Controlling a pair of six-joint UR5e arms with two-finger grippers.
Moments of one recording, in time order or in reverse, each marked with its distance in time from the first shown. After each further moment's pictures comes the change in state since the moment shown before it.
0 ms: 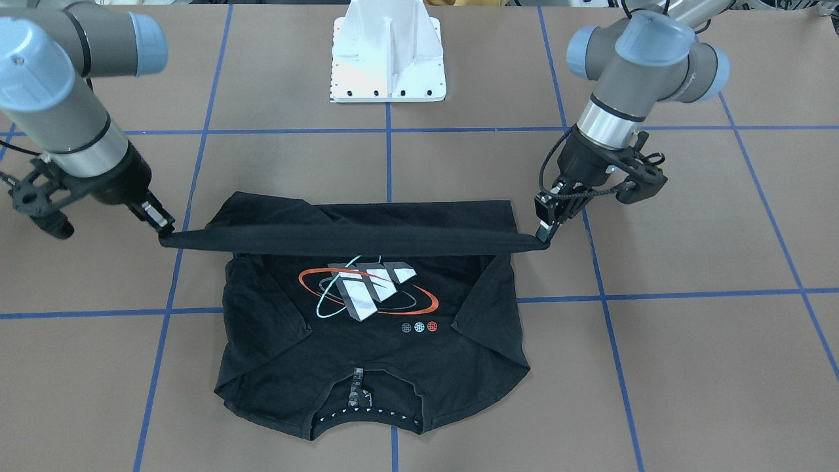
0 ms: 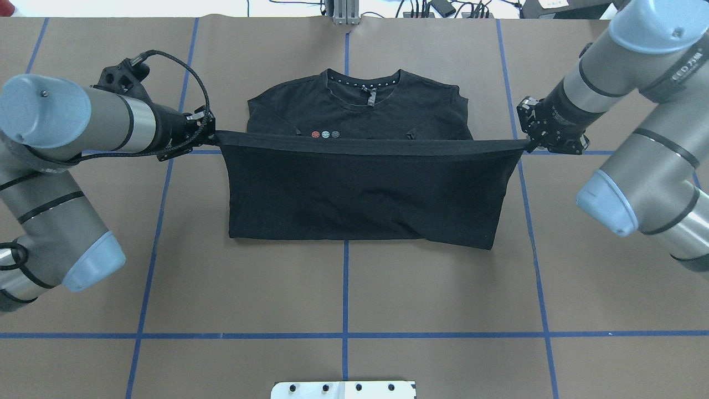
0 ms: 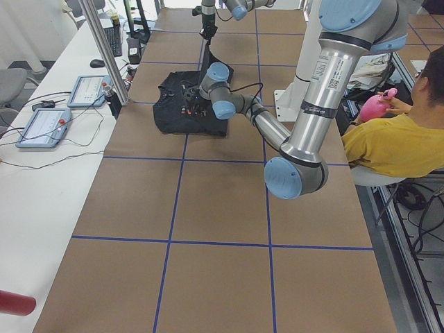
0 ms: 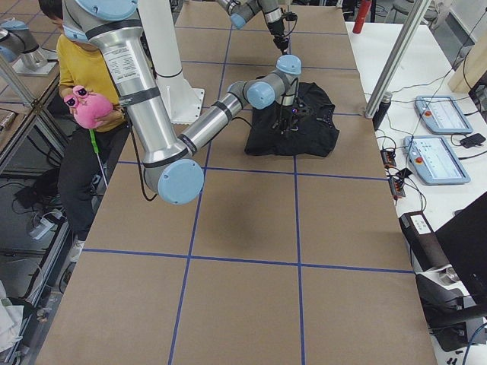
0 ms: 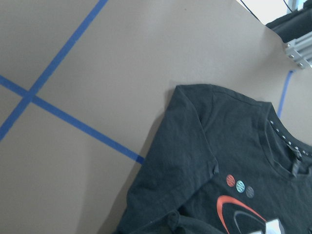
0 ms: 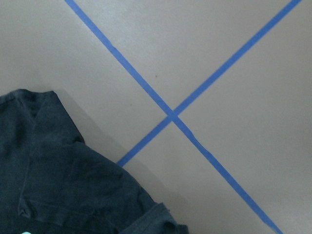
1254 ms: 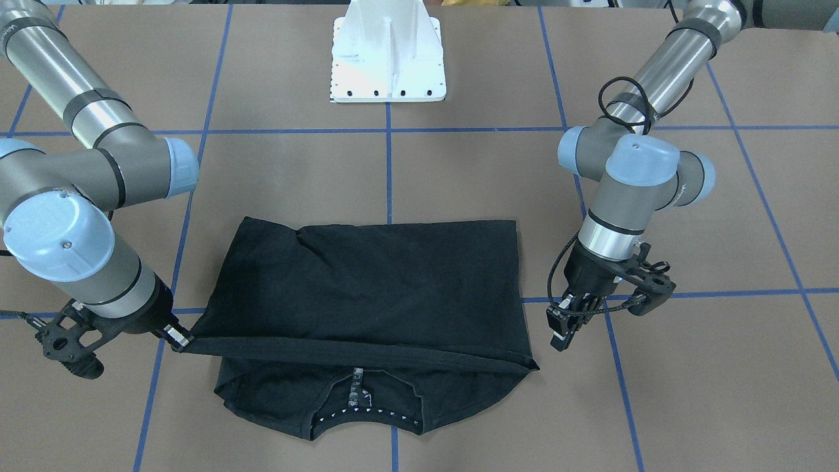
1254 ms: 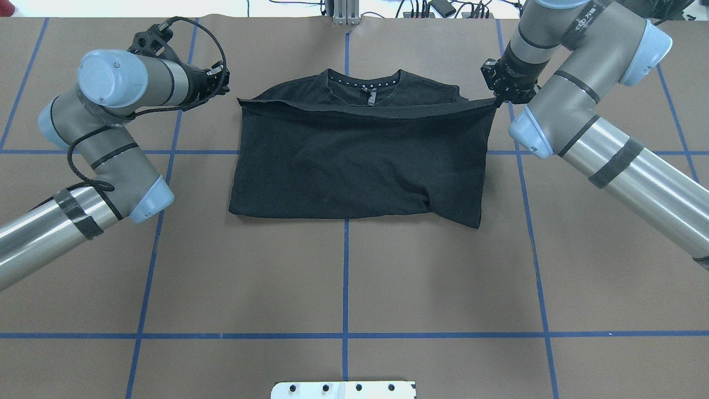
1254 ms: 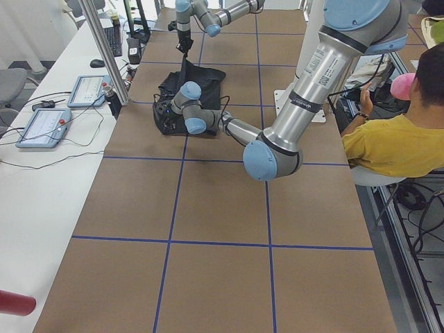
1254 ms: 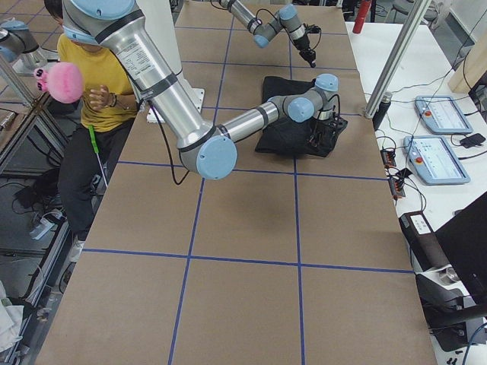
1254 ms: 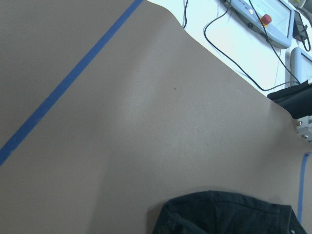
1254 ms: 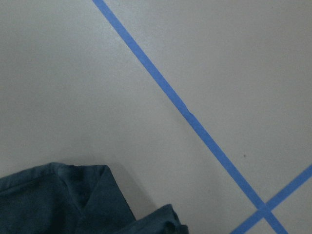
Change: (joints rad) left arm -0.052 -0.213 0.500 -0.309 0.139 0.018; right arm 0.024 0.242 -0.516 0.253 -0.043 -0.093
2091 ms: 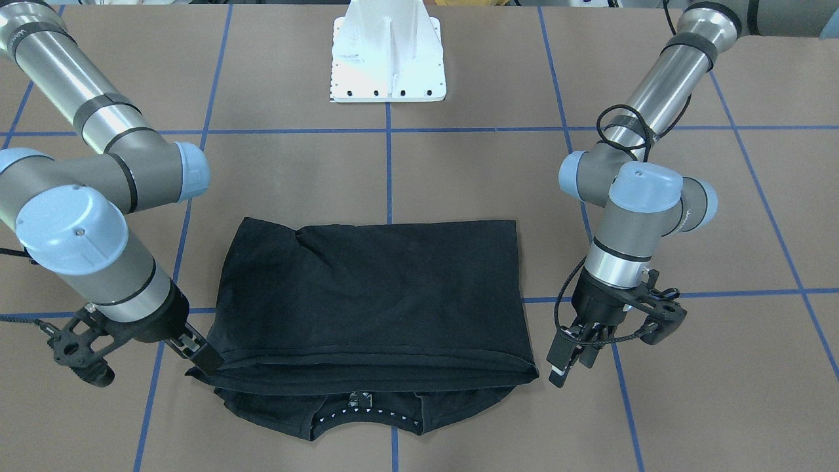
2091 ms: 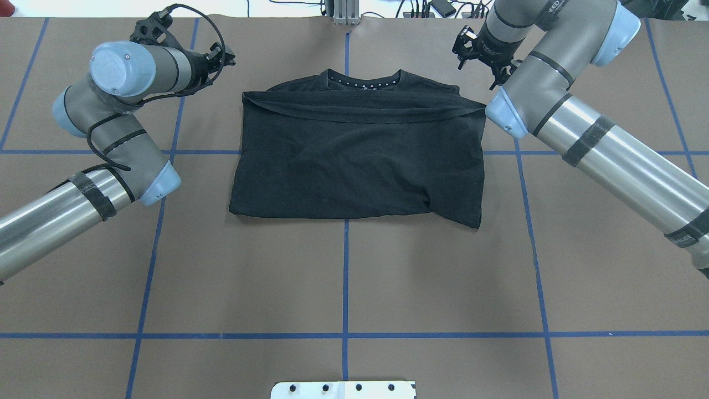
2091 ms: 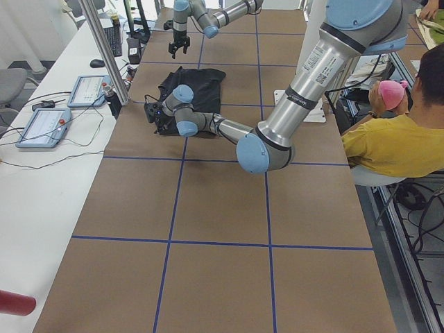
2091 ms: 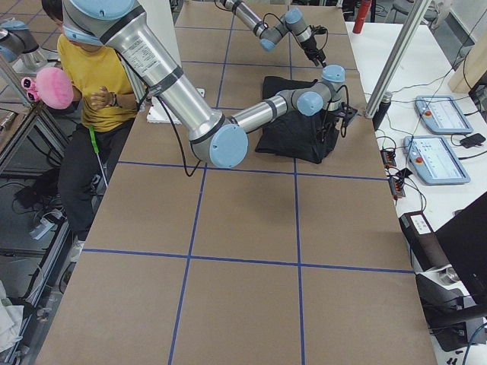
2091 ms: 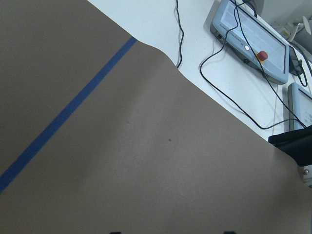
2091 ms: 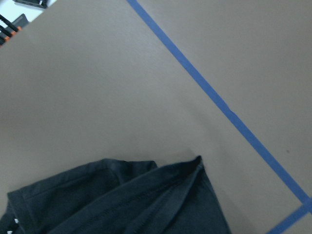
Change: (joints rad) left arm -0.024 -0.052 0.091 -0.077 0.031 -0.001; right arm -0.019 -0.053 0.101 0.101 -0.032 0.135
